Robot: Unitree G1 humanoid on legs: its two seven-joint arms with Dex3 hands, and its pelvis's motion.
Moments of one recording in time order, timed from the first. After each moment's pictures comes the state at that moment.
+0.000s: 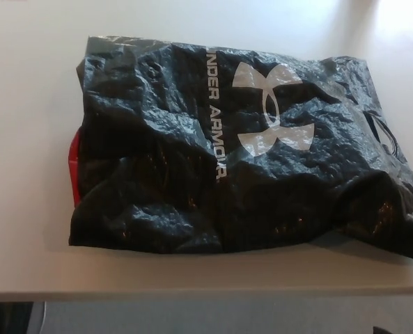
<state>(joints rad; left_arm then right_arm) 0.57 0.26 0.03 0.23 0.01 -0.36 -0.08 0.37 -0.24 0.02 0.32 -0.23 -0.26 -0.04</state>
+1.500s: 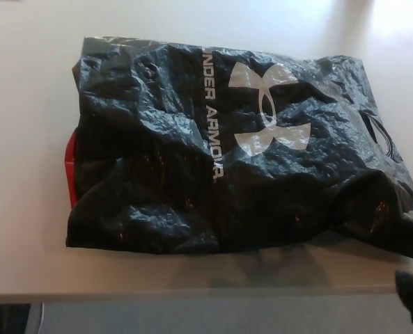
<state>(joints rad) 0.34 0.37 0.49 -0.49 -0.14 -0.85 -0.06 0.28 -0.31 -0.17 -0.37 -0.37 -0.69 -0.19</state>
